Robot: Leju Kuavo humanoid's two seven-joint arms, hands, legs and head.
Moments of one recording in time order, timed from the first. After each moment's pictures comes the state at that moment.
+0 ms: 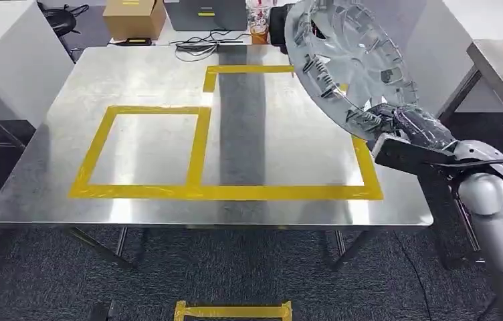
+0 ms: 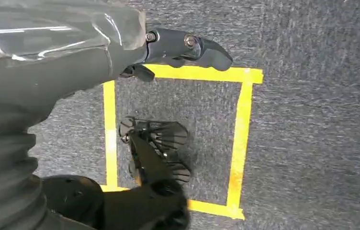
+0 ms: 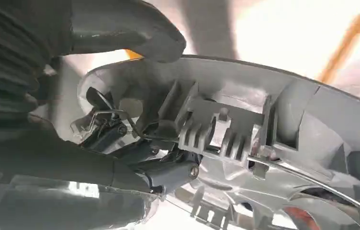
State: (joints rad) left arm 0.03 -0.02 -0.03 -0.44 0.21 0.03 -0.21; right arm -0.56 -0.53 0.29 -1.51 0.65 0.36 -0.13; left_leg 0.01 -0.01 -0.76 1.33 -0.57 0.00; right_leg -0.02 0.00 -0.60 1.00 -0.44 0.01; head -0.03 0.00
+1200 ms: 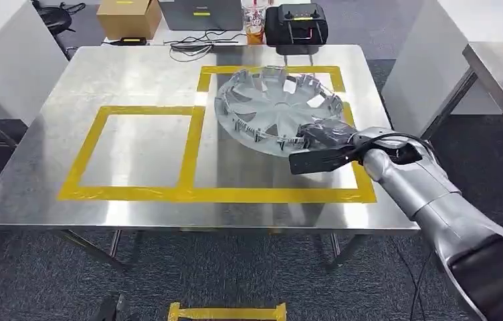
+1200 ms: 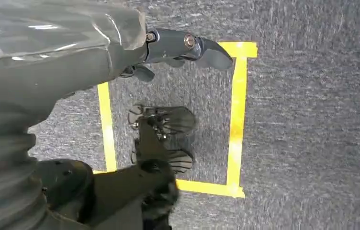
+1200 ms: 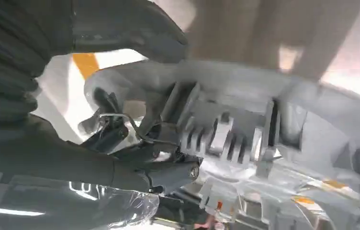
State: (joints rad) left arm -0.03 0.00 -0.15 -0.36 0.31 0.02 -0.23; right arm -0.97 -0.27 0.92 -0.82 0.72 0.20 -0.28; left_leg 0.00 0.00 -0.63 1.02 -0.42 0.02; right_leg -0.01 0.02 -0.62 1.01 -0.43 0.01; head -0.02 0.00
